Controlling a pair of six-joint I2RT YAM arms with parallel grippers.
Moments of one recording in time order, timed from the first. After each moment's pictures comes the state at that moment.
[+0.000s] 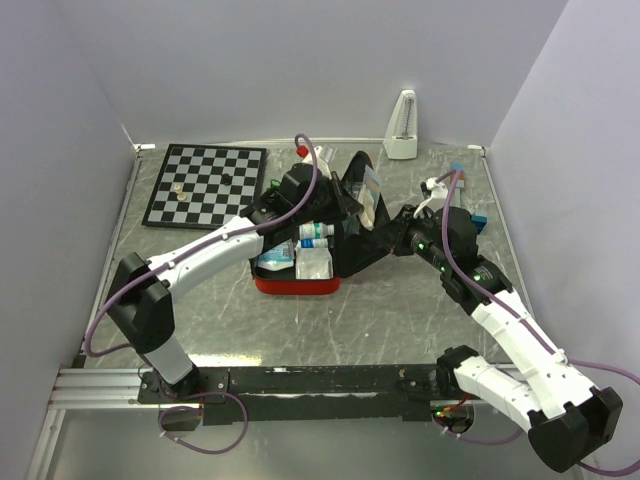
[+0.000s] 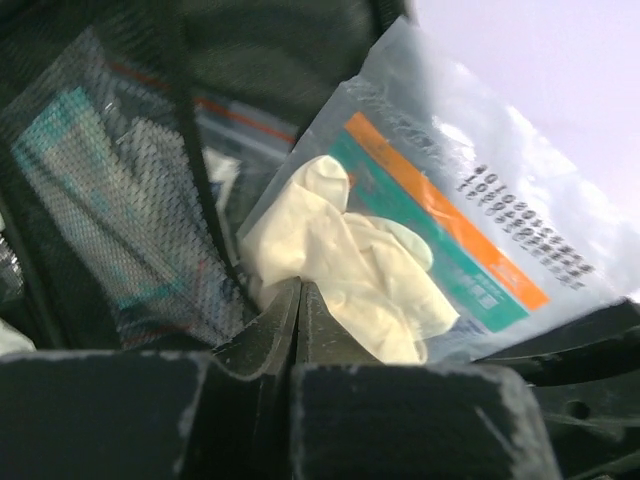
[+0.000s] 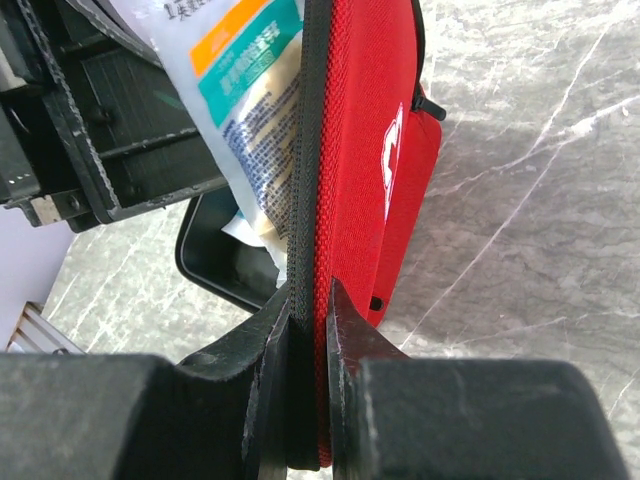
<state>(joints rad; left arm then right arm) -0.80 1.64 1.38 -0.08 0.06 -0.86 0.44 0.87 0.83 -0.29 -0.15 0.49</state>
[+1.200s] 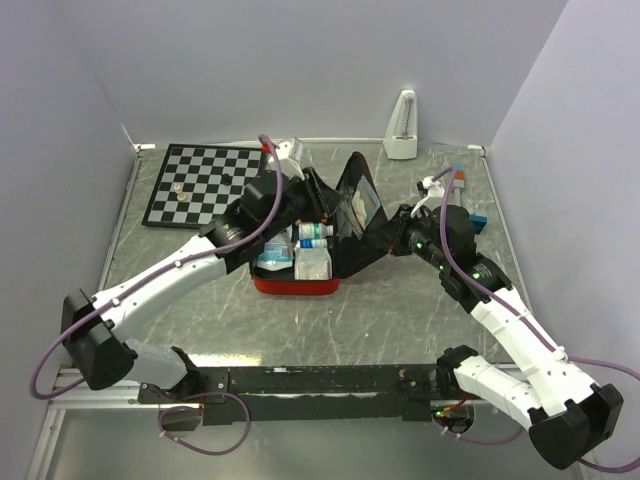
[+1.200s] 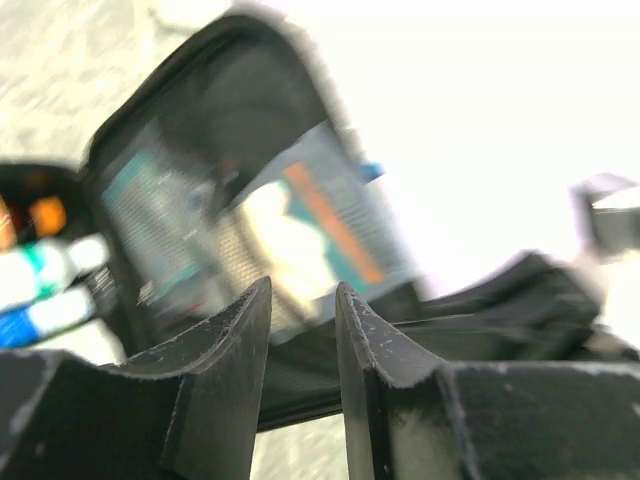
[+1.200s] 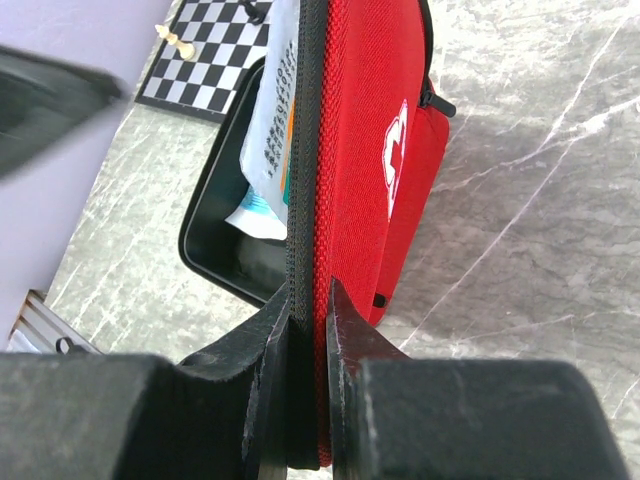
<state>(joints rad) -0.82 1.39 1.28 -0.12 -0.13 -0.72 0.45 0.89 0.86 -0.31 -0.16 0.48</state>
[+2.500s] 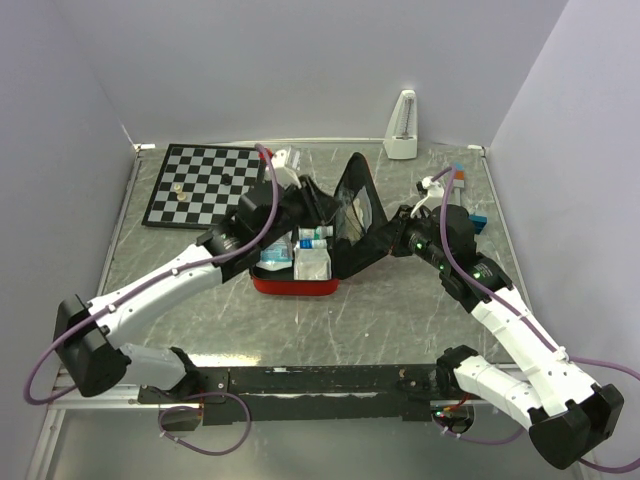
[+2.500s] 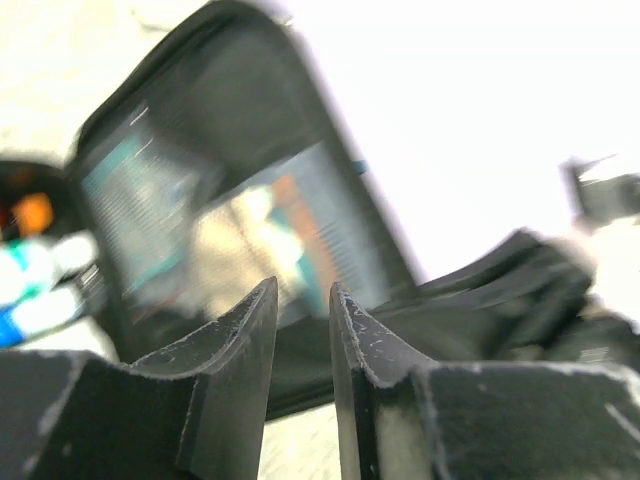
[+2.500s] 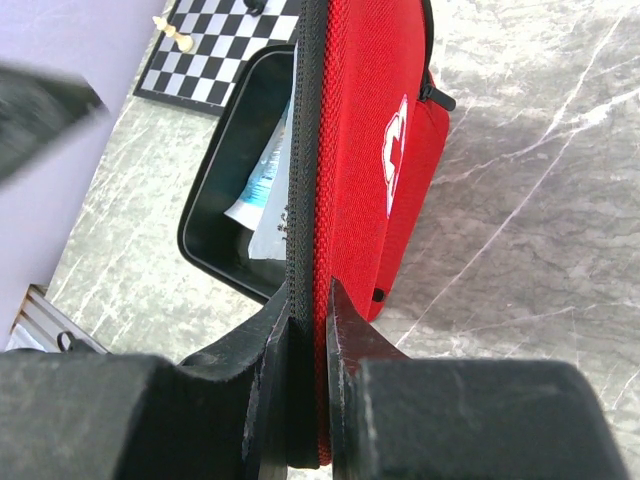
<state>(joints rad) -0.83 1.32 1.16 -0.01 -0.11 -0.72 0.45 0.89 0.87 -0.34 -0.16 0.48</state>
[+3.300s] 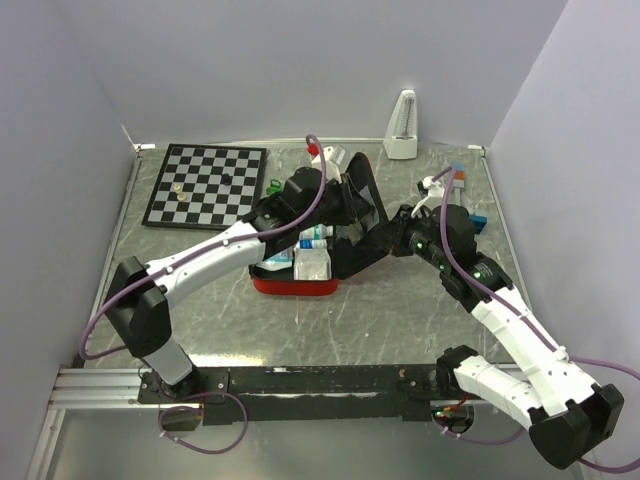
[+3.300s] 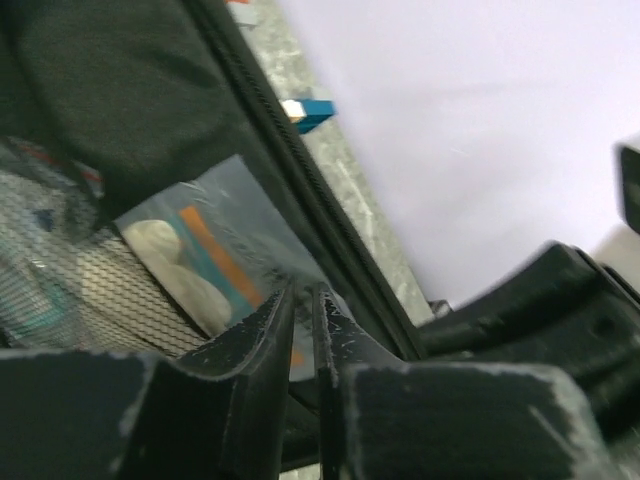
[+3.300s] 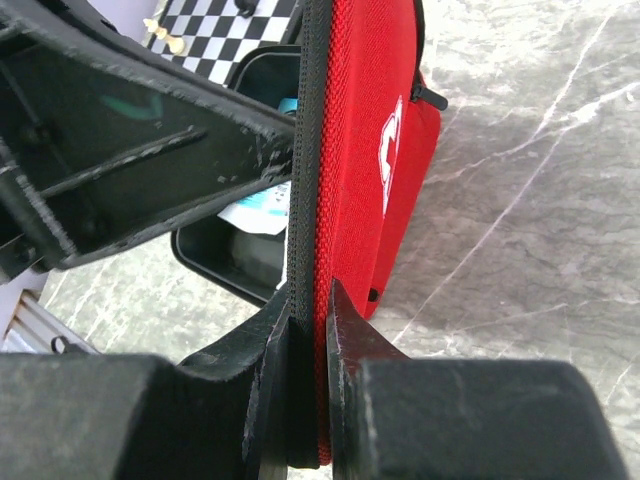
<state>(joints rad) -0.85 1.62 1.37 0.01 0.07 -0.74 0.45 0.89 0.87 -0.34 -0.15 0.48</state>
